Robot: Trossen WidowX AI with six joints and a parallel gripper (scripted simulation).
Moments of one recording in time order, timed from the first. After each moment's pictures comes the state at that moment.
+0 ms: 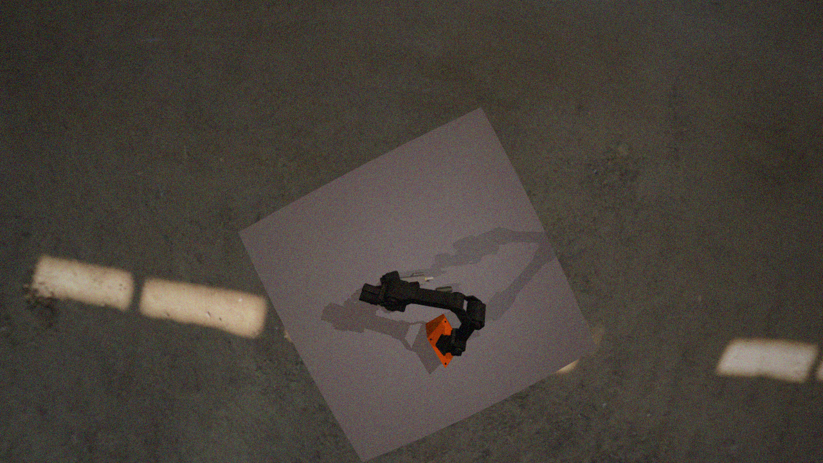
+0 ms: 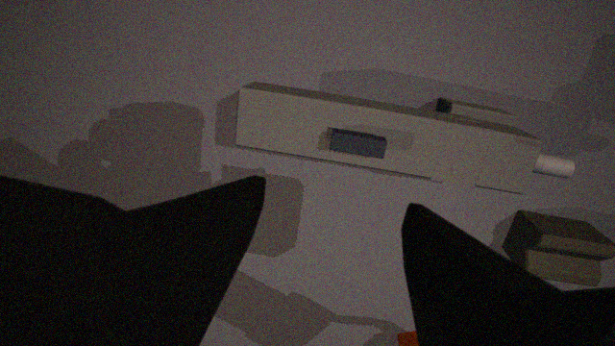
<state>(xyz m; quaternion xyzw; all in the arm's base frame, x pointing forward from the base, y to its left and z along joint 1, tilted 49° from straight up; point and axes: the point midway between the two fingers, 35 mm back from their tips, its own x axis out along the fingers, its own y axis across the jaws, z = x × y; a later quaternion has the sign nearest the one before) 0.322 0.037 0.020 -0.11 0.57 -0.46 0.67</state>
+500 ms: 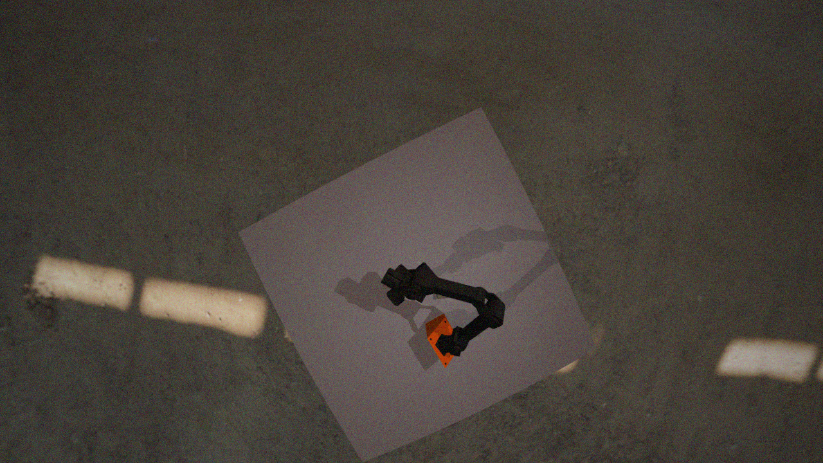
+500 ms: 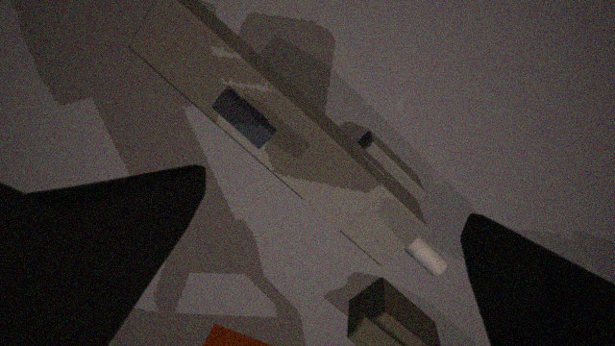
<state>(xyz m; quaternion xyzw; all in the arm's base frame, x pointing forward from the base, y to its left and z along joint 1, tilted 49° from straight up) 0.306 -0.025 0.046 -0.28 0.68 -0.26 0.62</state>
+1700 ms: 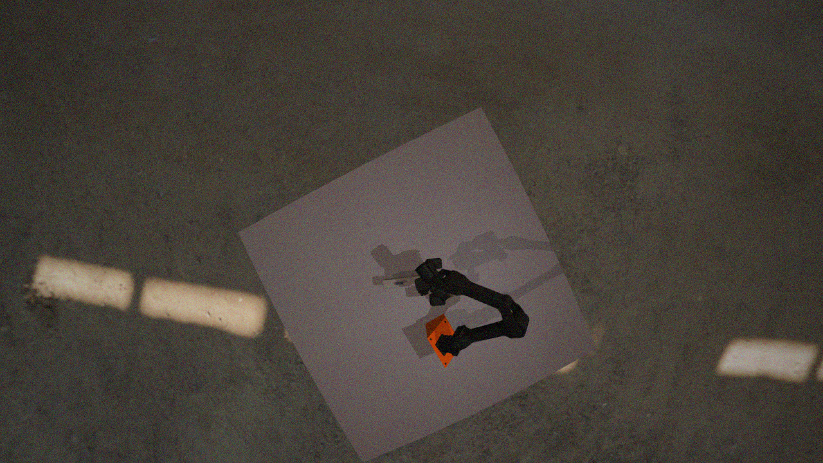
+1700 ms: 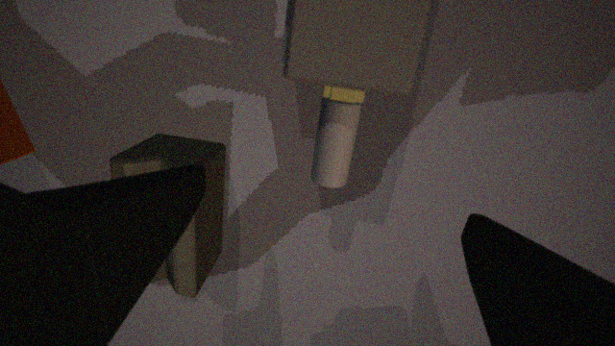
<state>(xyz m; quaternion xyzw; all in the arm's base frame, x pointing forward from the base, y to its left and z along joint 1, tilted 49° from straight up) 0.237 -0.124 0.064 -0.55 0.73 0.08 0.40</state>
